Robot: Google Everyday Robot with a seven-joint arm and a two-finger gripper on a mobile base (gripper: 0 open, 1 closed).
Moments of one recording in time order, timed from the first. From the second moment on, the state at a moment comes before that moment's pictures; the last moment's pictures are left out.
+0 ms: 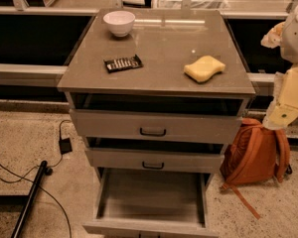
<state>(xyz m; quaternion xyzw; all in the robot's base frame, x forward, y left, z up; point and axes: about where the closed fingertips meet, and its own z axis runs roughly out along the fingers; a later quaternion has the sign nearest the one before) 0.438 -0.217 0.976 -0.60 0.78 -0.03 0.16</state>
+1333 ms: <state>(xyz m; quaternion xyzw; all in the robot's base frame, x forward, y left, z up) 0.560 -0.210 0.943 -0.73 0.66 -0.06 0.16</state>
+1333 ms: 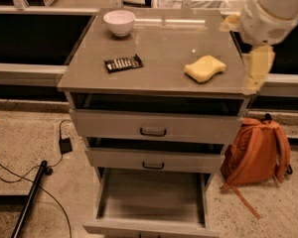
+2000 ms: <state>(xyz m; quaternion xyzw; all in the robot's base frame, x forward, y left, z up) 0.650 -0.184 0.882 -0.79 0.60 -0.01 0.11</state>
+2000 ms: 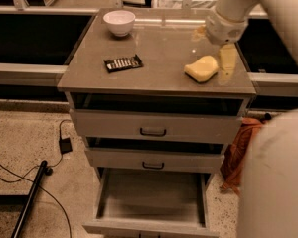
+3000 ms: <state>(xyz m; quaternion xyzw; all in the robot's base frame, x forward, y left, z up) 0.695 -0.170 0.821 -0.79 0.60 0.04 0.11</state>
